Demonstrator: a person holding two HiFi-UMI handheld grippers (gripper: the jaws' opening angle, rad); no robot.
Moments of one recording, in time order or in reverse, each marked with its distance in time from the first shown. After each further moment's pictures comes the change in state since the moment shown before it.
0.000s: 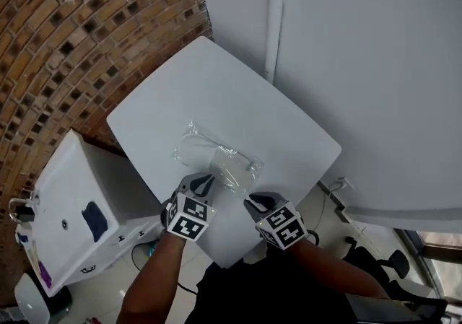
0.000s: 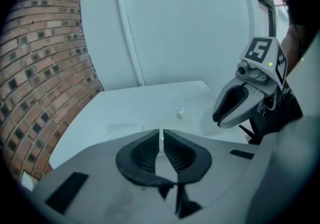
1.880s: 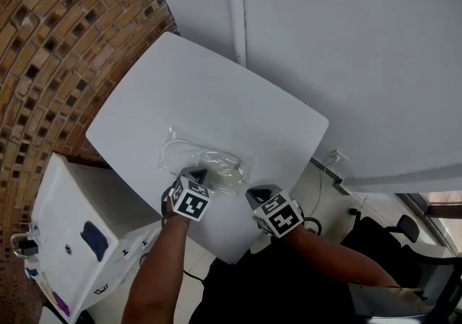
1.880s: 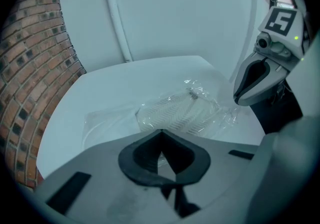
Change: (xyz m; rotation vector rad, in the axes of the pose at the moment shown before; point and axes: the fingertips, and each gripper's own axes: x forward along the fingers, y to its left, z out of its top) left arm 0.079 -0.015 -0.051 0.063 0.214 -0.121; right arm 0.007 -0.020 -0.049 0.161 0.110 -0.123
